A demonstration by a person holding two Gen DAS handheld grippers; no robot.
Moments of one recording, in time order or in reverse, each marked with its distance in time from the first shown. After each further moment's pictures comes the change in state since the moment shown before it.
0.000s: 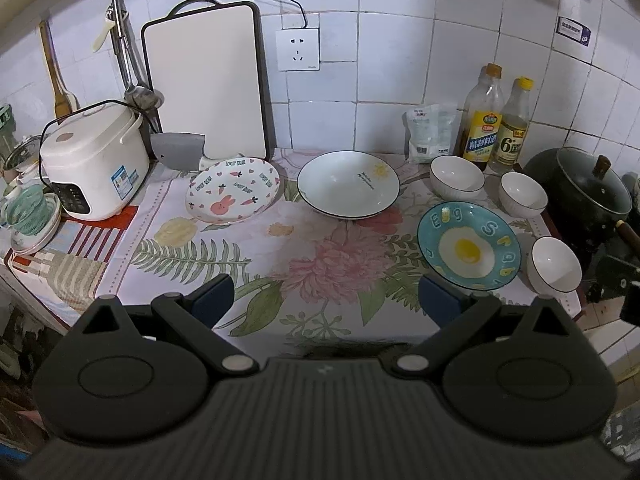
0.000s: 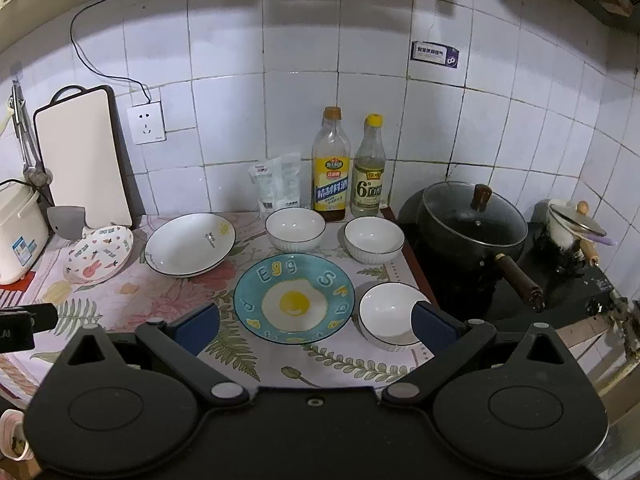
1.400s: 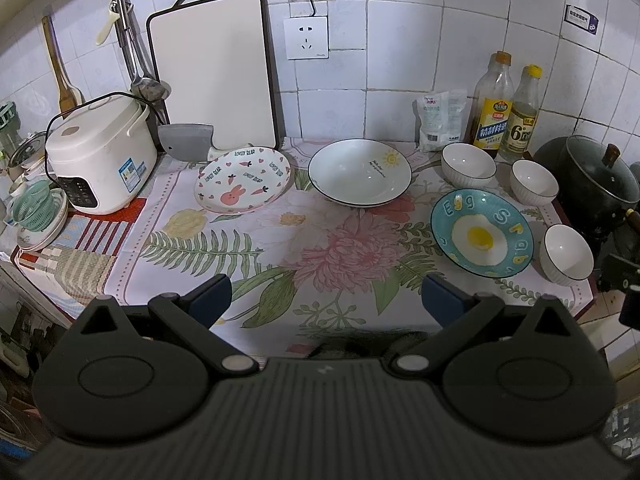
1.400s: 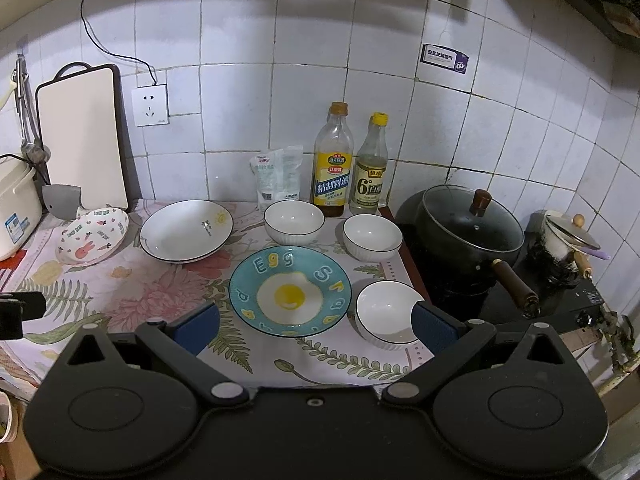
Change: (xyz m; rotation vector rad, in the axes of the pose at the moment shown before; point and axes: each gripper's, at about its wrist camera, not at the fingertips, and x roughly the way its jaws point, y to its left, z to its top) left arm 0.006 0.009 -0.006 0.009 0.030 0.022; right arm 0.005 0.012 -0.004 -0.064 0.019 -0.024
